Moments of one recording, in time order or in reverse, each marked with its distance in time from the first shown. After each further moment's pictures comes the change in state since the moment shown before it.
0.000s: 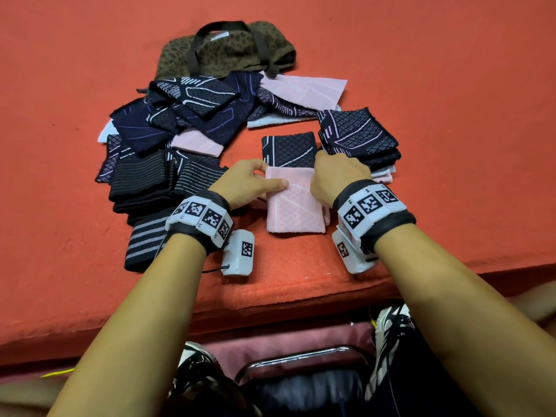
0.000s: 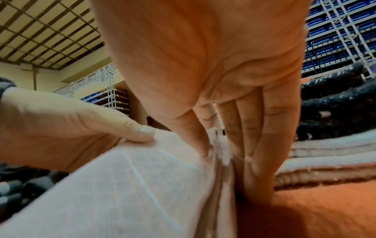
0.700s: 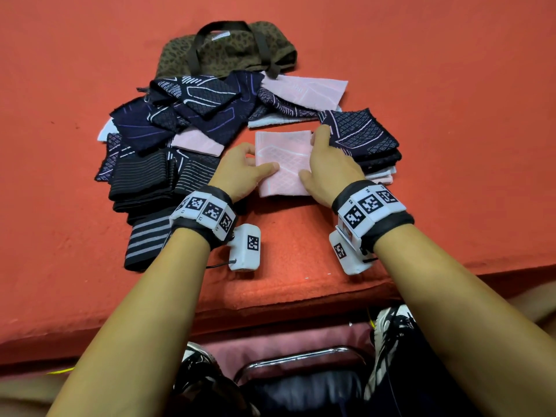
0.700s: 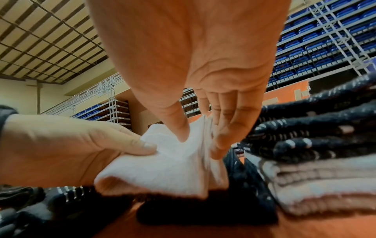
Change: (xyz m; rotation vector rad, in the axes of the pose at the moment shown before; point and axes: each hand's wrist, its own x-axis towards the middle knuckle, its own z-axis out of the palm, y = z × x) left_hand 0.017 -0.002 -0.005 -0.063 0.255 0.110; right_hand 0.004 -0.005 0.003 0.264 0.132 -0.105
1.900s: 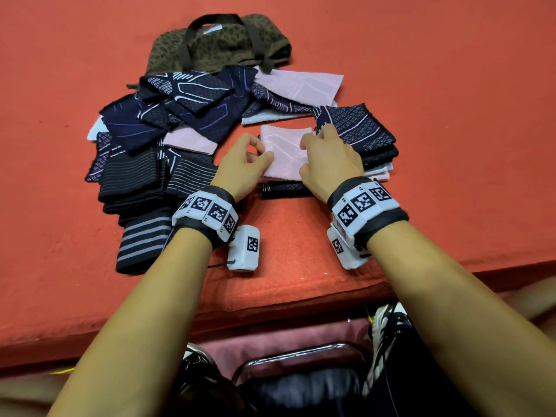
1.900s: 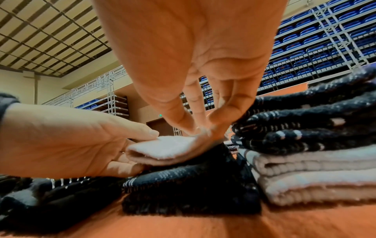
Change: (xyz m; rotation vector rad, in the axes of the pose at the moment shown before) left_hand 0.006 -0.004 0.014 0.047 0.058 0.090; right_hand 0.004 0.003 -0.006 -0.134 -0.006 0.007
